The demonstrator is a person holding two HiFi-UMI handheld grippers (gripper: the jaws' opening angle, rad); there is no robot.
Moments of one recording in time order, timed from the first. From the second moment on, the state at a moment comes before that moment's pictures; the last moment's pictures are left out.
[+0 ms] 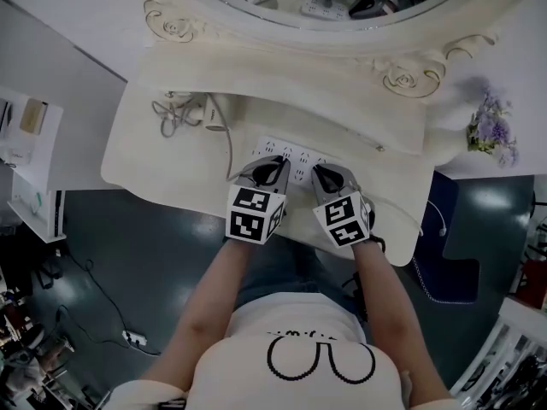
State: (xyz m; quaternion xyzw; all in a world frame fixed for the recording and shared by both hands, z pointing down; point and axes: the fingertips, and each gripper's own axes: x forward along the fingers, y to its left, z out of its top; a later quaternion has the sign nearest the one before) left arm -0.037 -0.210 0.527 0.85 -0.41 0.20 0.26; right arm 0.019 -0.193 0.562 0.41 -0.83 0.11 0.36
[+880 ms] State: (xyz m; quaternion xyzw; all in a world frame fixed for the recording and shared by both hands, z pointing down) left arm -0.075 -0.247 0.467 0.87 -0.43 0.16 0.17; right arm 0.021 -0.197 0.563 0.38 -0.83 0.15 0.38
